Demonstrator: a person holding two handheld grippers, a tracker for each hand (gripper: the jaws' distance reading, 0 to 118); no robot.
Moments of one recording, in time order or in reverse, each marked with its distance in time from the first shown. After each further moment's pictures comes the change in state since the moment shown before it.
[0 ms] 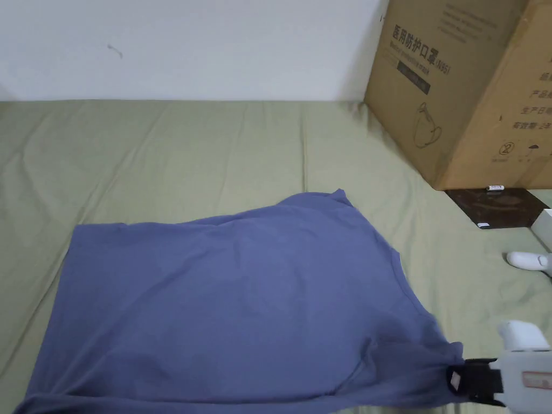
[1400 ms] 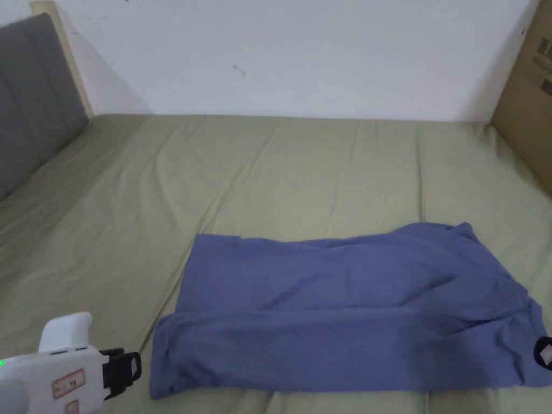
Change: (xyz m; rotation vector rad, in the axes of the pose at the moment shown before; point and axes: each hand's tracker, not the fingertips) left arm -0.043 0.056 -0.017 0.083 -0.013 0.304; right arm -0.095 0.049 -0.004 0.248 0.152 0.042
